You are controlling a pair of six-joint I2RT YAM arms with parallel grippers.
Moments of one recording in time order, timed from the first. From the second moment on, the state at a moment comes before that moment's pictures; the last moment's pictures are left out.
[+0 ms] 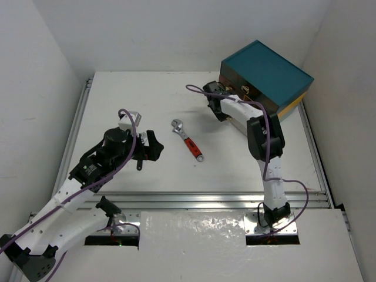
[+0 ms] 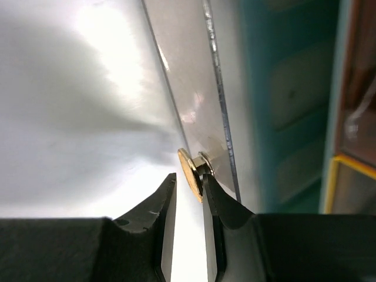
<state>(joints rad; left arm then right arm) -0.56 0.74 0.83 -0.57 -0.09 -0.41 0.42 2.26 1.77 -0.66 0.49 -0.18</state>
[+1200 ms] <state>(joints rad) -0.56 0.68 0.83 -0.58 -0.19 -0.42 0.66 2.31 2.03 -0.76 -0.06 0.11</state>
